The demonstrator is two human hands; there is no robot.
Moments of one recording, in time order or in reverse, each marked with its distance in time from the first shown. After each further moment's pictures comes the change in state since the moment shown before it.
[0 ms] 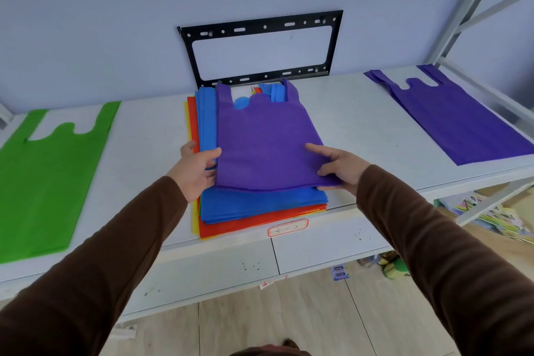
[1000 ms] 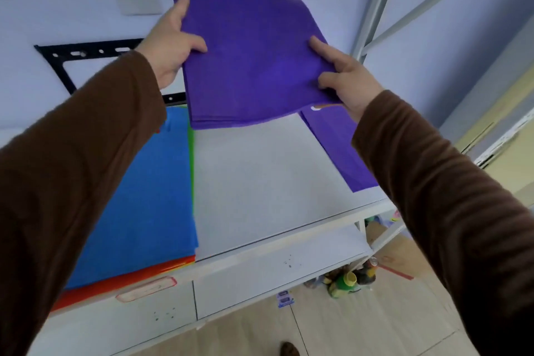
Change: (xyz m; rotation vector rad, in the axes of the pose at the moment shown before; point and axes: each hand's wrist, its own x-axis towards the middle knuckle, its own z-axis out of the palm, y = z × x) left_hand 0.080 0.150 0.290 0.383 -0.267 0.656; right_hand -0.018 -0.131 -0.248 -0.028 0.263 -0.602
